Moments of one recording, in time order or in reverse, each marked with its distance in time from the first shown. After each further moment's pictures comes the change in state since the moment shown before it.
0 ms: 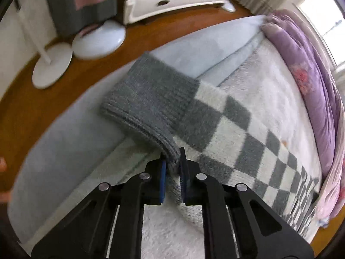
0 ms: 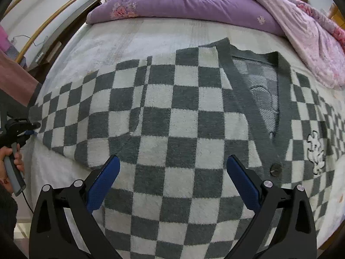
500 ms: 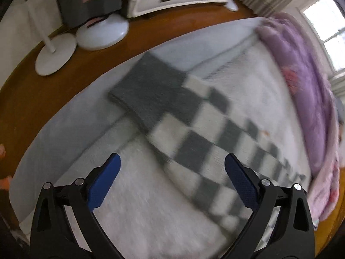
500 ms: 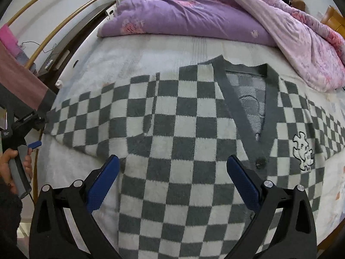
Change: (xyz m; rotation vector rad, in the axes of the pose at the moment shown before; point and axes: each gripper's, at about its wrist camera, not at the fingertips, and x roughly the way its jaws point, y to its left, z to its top) left arm -0.026 0.005 -0.017 -0.093 0.076 -0.010; right arm -0.058 0.010 -0.006 -0.007 -0.054 -0.016
